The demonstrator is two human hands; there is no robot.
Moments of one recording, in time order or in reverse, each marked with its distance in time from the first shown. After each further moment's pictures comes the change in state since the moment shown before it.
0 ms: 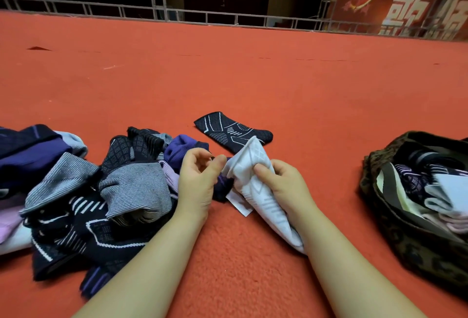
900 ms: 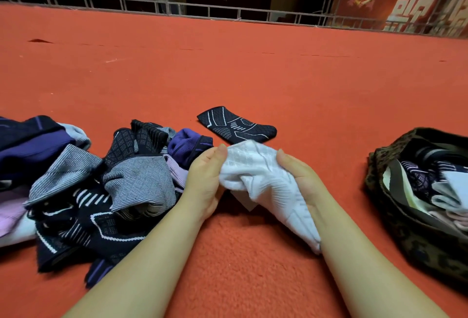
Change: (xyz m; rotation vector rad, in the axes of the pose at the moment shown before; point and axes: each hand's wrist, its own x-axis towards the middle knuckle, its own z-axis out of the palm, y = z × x) left_hand -0.002 0.009 0.009 -0.217 -0.181 -0.194; right_hand 0.004 -0.003 -0.012 0.634 -0.103 0.260
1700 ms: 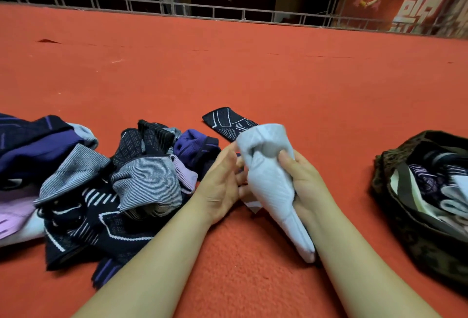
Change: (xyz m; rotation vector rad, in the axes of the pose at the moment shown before) left_hand 0.002 -0.007 -0.009 -0.128 -0.328 -0.220; right_hand -0.002 0.009 0.012 0.032 -0.003 -0.113
